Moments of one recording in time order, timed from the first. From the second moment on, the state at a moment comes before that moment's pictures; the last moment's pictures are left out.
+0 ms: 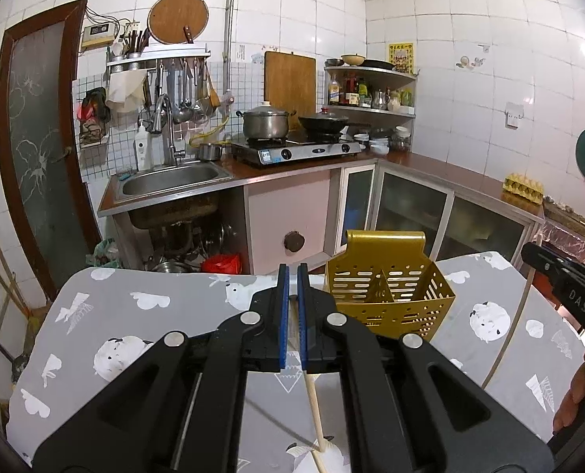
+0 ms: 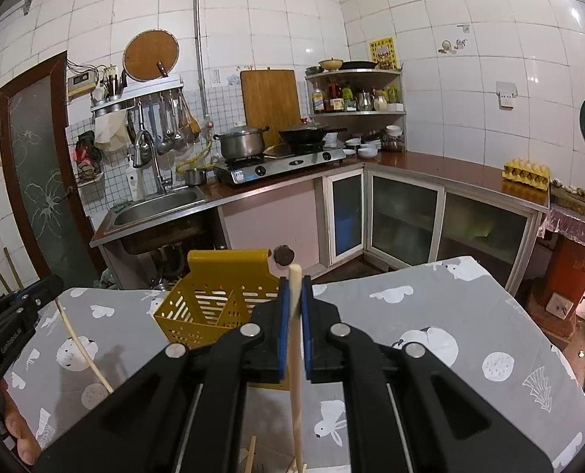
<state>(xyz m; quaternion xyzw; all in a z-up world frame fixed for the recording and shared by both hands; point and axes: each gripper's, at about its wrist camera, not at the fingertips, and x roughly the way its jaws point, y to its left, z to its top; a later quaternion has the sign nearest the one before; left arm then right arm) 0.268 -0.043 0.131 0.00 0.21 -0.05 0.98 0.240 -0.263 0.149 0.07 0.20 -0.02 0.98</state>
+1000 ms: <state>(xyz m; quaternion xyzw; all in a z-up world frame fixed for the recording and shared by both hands) 0.258 -0.036 0.174 -0.01 0.19 -0.08 0.98 0.247 -0.251 0.181 0.08 0.17 -0.01 0.98</state>
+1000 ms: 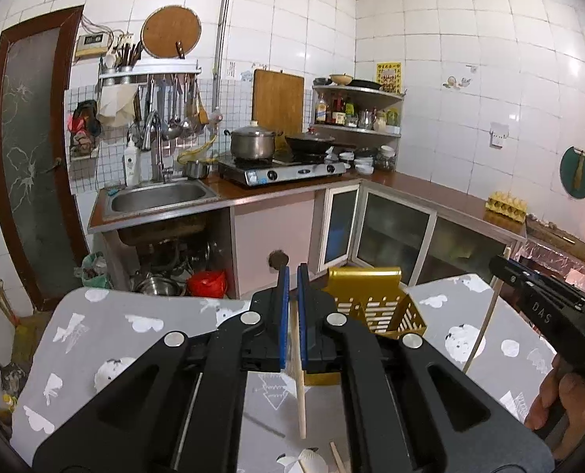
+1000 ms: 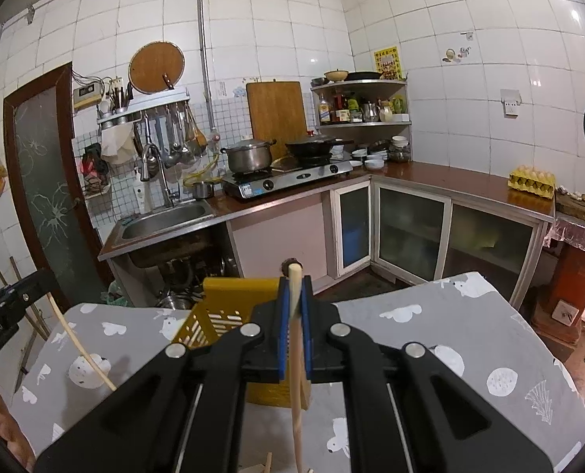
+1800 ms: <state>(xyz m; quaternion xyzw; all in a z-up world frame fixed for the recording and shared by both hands) 0.321 -0.073 0.265 -0.03 0.11 -0.11 0.99 0.321 -0.258 0.254 0.10 0.13 -0.01 0.99</state>
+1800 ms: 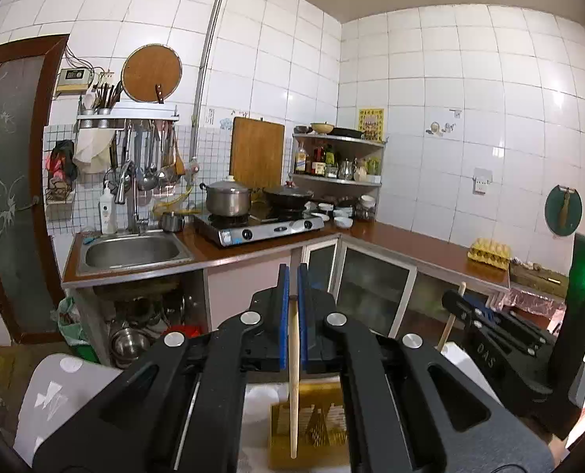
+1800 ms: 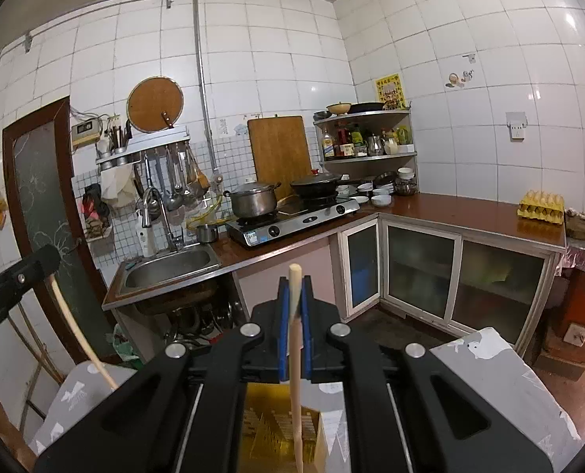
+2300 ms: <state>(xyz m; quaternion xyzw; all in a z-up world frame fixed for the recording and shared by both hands) 0.403 -0.087 0.171 -0.02 0.17 -0.10 0.98 0.380 -0.259 0.182 0.09 0.15 -0.01 0.98</state>
